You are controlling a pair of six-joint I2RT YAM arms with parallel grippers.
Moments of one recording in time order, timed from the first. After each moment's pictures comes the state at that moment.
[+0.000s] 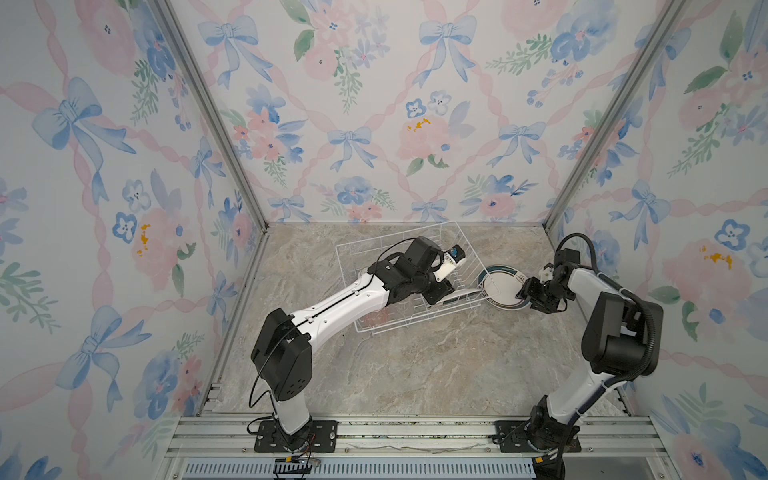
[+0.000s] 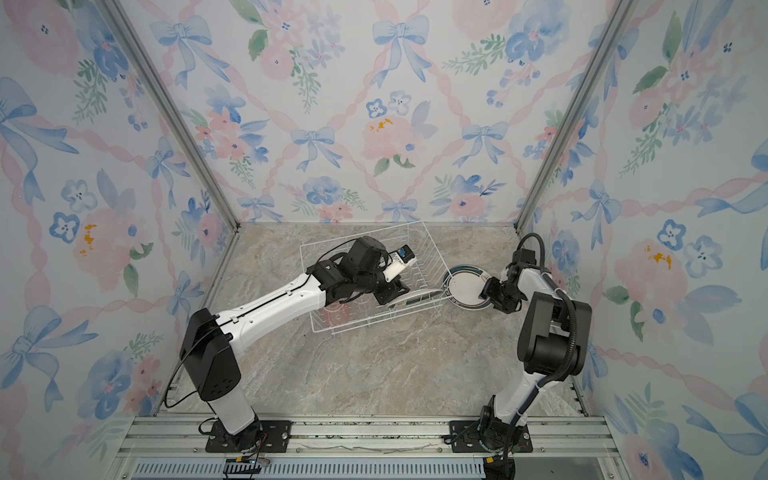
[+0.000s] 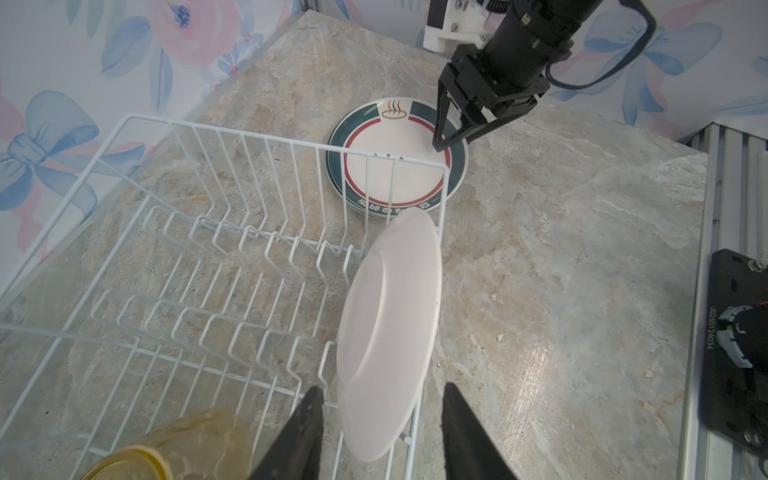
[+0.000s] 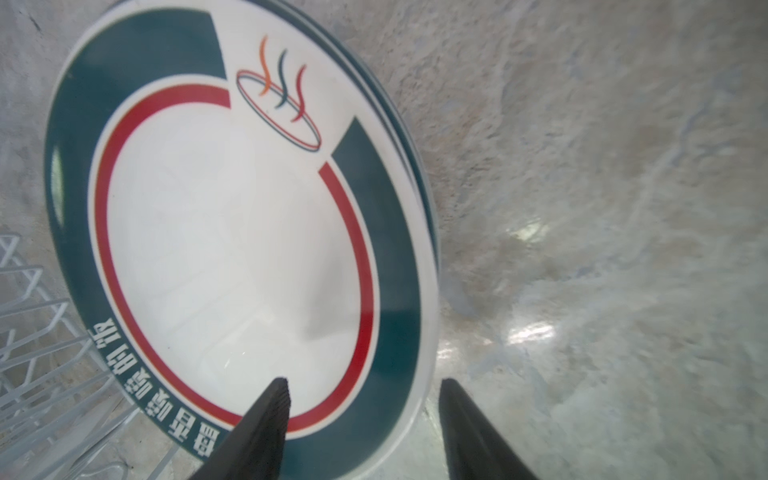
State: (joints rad) left arm -0.84 1.75 1.55 -0.51 0.14 0.20; right arm -0.30 1.76 1.19 -0.72 -0.26 0.25
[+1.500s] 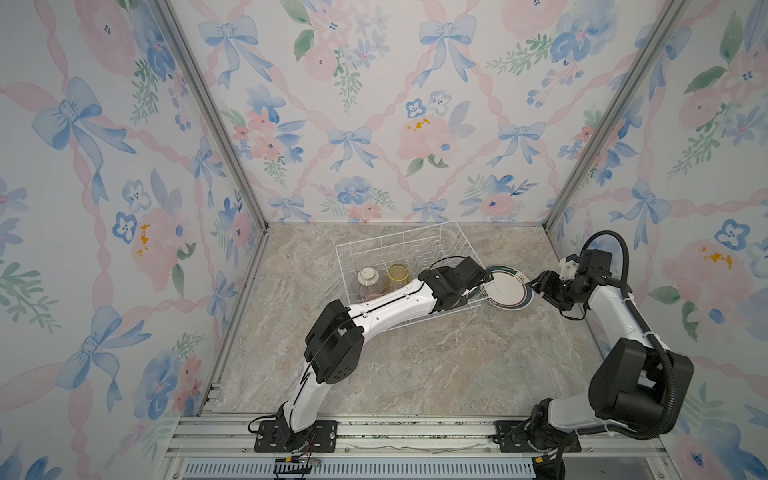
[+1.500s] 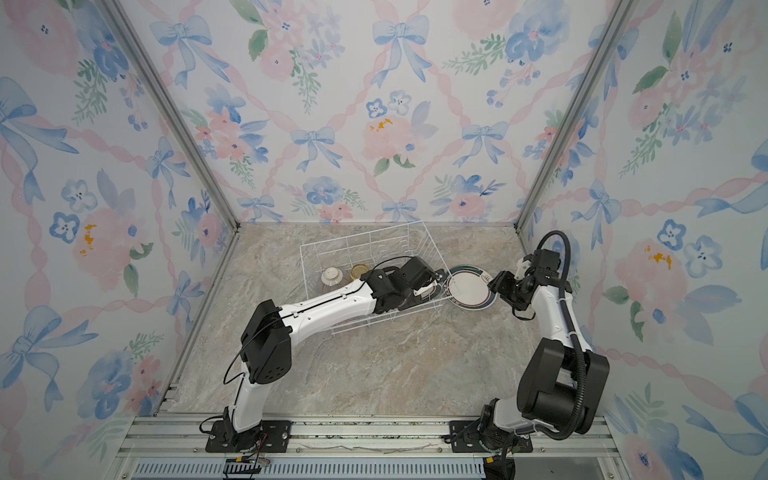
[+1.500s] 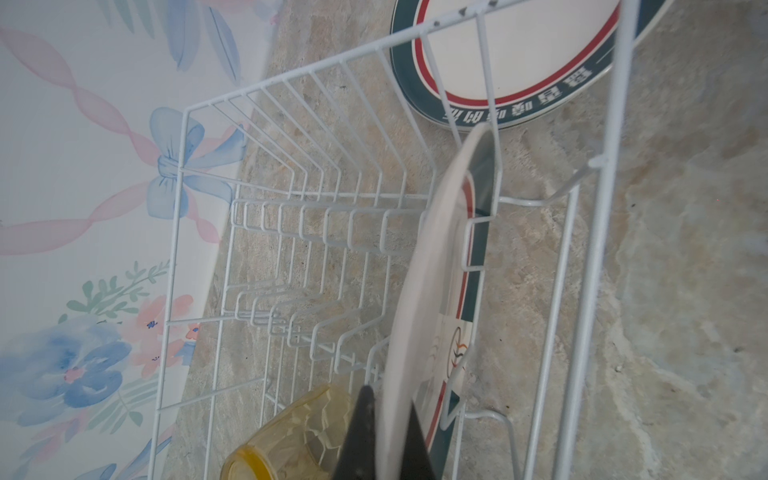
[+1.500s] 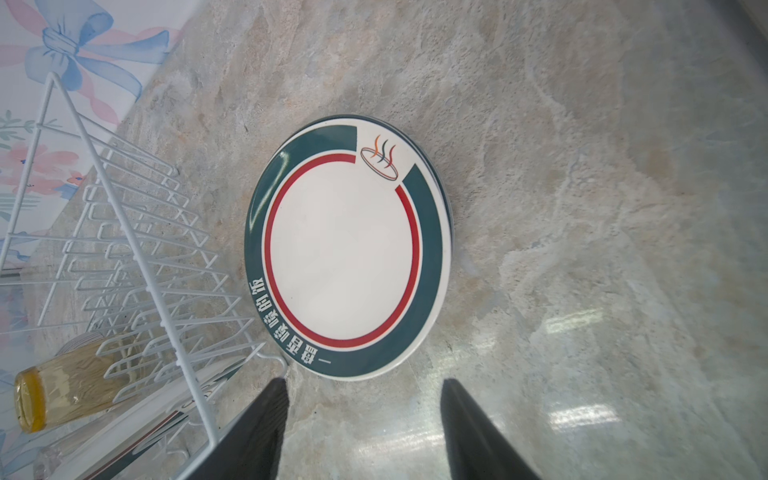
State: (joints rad) left arm -0.99 2.08 1.86 -0.68 -0.45 0.43; right arm -0.35 1.46 1.09 -0.67 -0.37 0.28
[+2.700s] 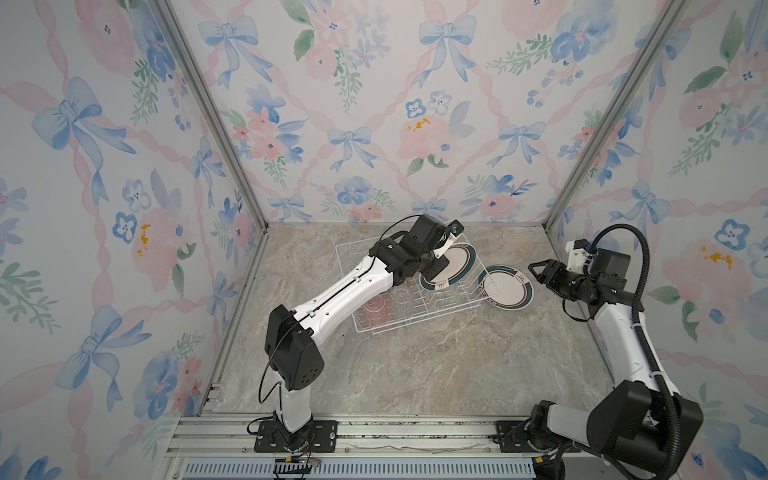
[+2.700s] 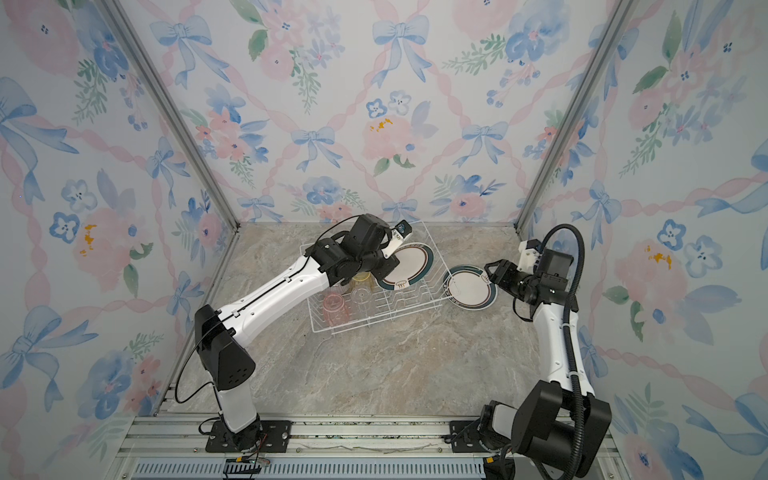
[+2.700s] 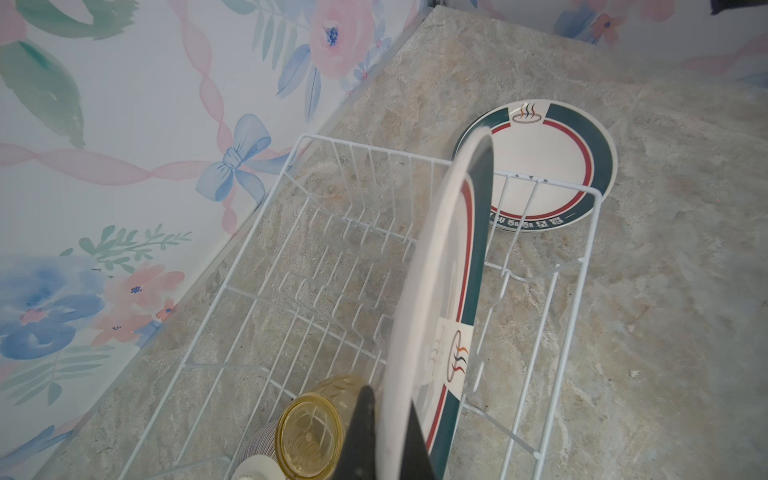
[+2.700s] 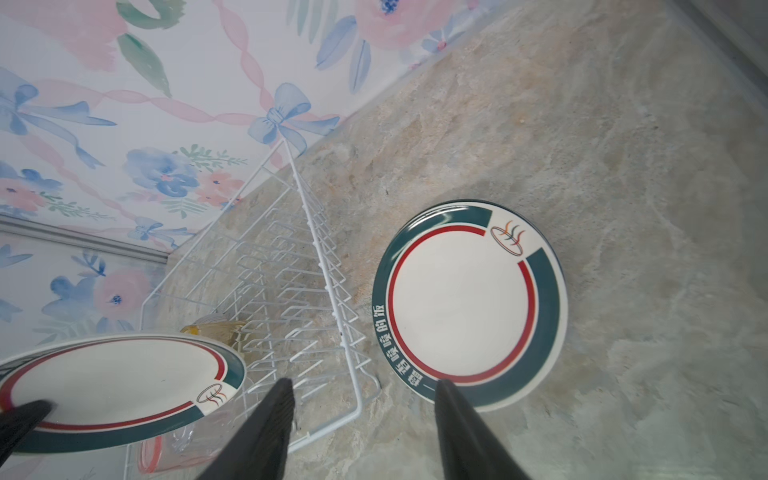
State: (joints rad) left arm -0.79 1.84 1.86 -0.71 -0.11 0.21; right arm -0.34 1.24 1.01 -0.45 -0.62 0.32
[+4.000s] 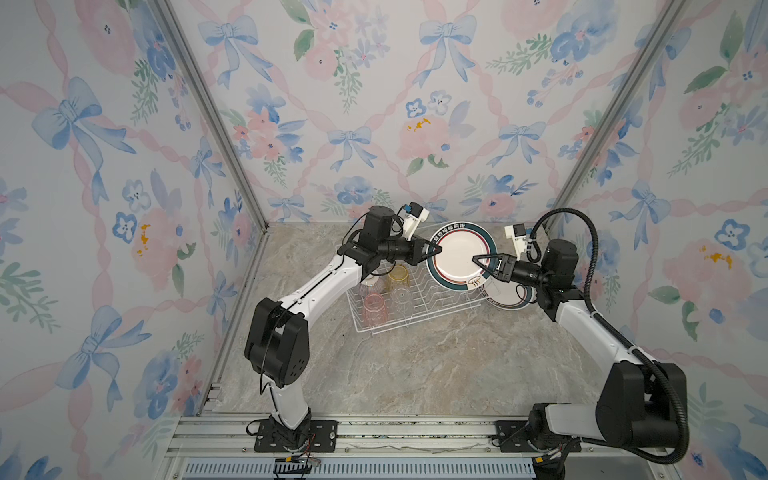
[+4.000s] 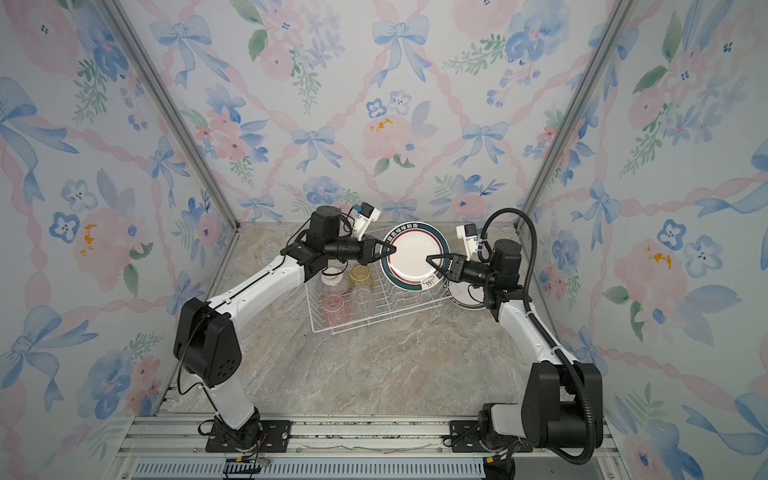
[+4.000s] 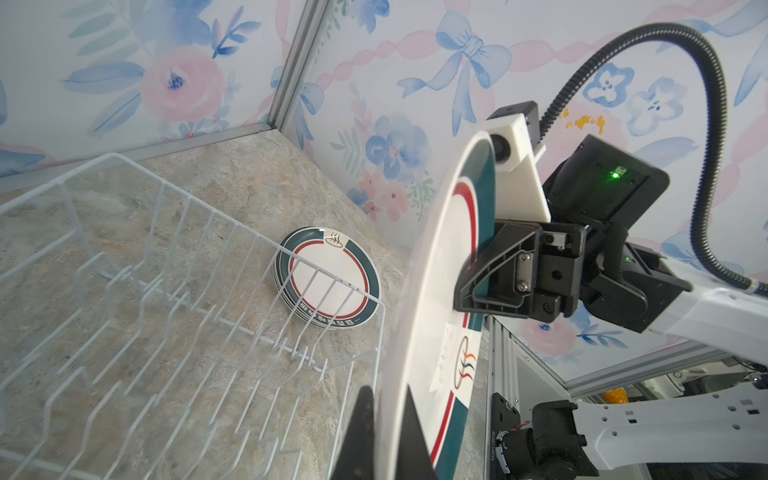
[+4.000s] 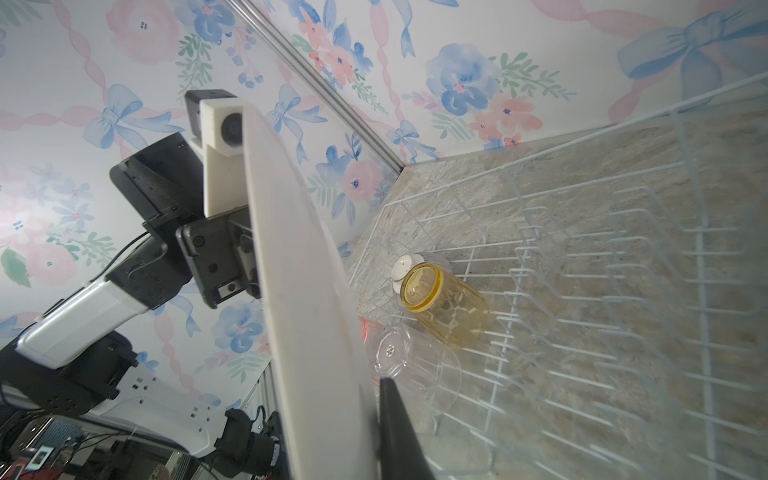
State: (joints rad) left arm -0.53 1.78 1.54 -0.12 0.76 -0.34; right arm 0.01 1.35 0.90 0.22 -1.07 0.56
